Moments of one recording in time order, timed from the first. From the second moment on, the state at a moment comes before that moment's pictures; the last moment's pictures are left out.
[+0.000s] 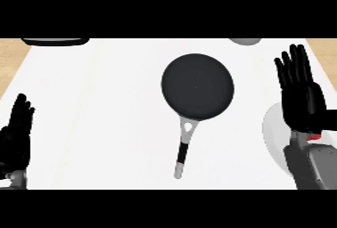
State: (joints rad) left arm 0.02 0.39 0.03 -1.54 0.09 0.36 0.05; right arm -0.29 -0.23 -0.01 -1.56 -0.31 -0.19 -0.08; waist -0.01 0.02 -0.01
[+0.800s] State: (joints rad) left arm -0.10 0.31 -0.04 -1.59 0.24 0.22 0.12; right arm -0.25 -0.74 -0.19 -1.42 -0.36 0.63 -0.50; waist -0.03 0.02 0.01
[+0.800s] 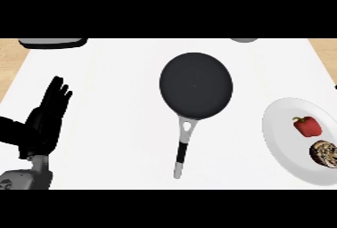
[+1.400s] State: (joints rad) left arm -0.16 0.30 -0.06 -1.59 0.26 0.19 0.16; right arm -0.21 -1.00 -0.19 -1.35 -0.03 0.49 -0.80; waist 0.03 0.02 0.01
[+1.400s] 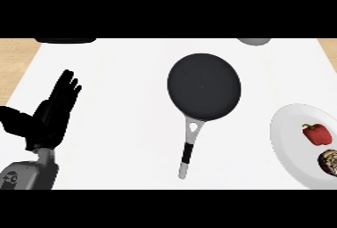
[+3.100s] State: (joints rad) left arm -0.16 0.29 -0.02 -1.60 0.23 0.18 0.22; right arm -0.23 -1.03 0.19 -1.03 0.81 -0.15 -1.11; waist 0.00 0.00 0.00
